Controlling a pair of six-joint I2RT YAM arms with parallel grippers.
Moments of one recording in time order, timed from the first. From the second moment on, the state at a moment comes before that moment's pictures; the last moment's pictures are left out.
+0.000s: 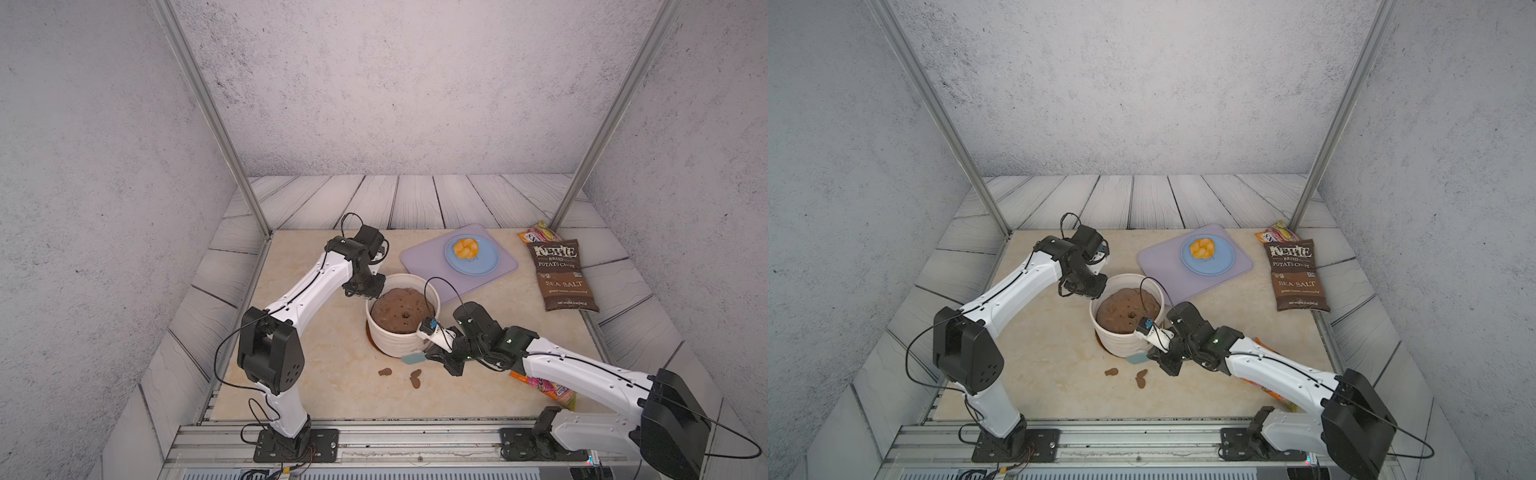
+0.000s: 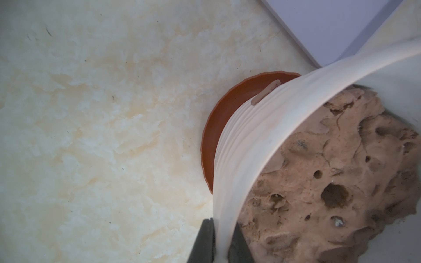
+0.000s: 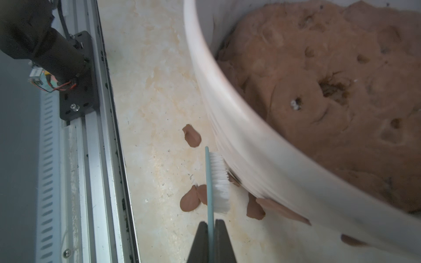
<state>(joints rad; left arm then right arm) -0.50 1.77 1.64 -1.15 0.04 -0.09 0.82 1.21 0.73 -0.39 -0.38 -0.23</state>
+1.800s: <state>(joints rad) -0.71 1.46 1.35 -1.14 0.10 -1.43 0.85 1.07 0.83 -0.47 -0.45 -0.10</state>
